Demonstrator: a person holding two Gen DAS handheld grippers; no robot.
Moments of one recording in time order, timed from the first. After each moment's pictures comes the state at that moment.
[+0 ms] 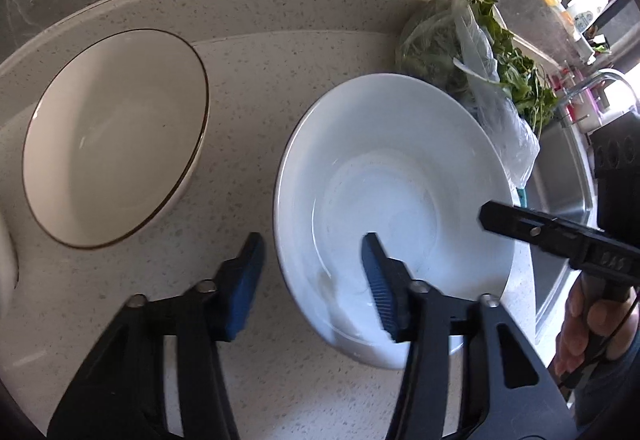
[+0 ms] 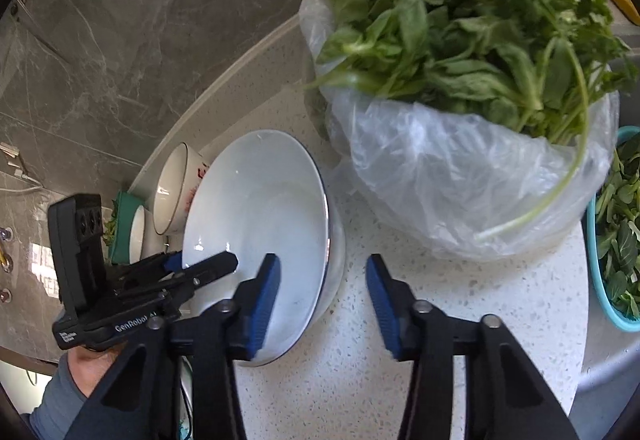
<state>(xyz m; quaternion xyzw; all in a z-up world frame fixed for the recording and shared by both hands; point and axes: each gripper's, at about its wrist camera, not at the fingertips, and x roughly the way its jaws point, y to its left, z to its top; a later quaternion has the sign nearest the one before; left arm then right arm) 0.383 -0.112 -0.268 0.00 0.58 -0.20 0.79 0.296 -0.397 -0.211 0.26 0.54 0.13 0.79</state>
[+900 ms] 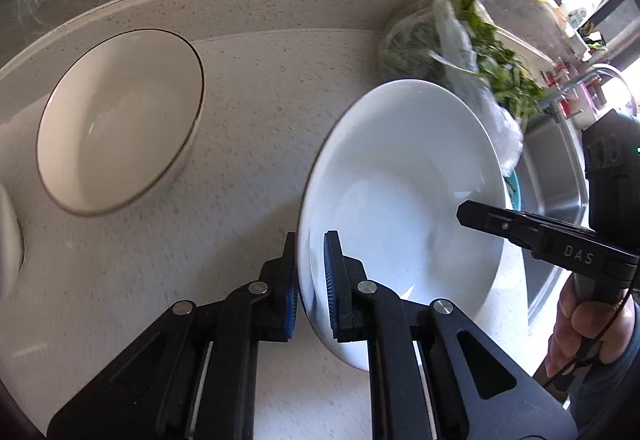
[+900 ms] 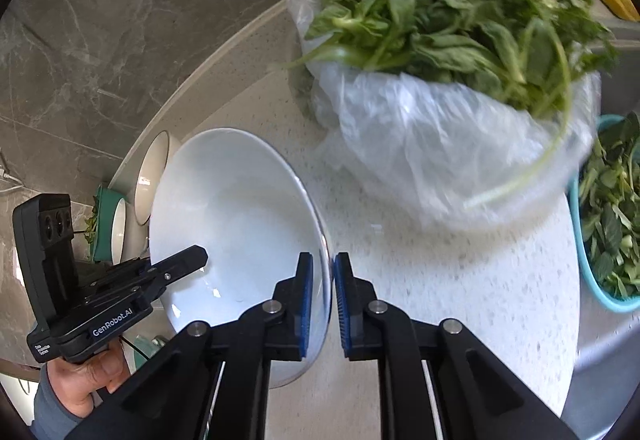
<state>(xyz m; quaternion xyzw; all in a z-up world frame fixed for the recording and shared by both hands) 0.351 -0.114 -0.253 0.00 0.57 -0.20 0.79 0.286 -0.389 -0.211 0.25 0.56 0.10 0.79</state>
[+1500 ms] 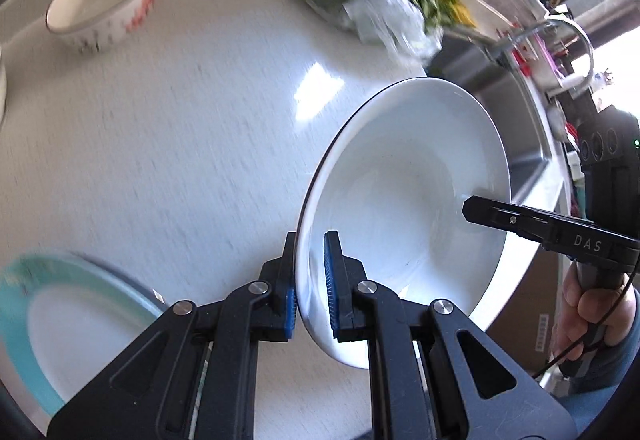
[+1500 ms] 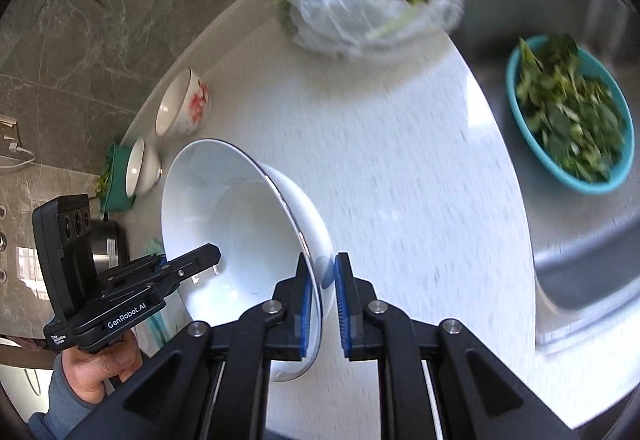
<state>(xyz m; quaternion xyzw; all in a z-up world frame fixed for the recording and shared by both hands) 0.197 -0.125 -0.250 -0.02 0.61 -0.25 0.75 0.153 -0.400 -0.183 0.26 0.59 0.08 0.76</state>
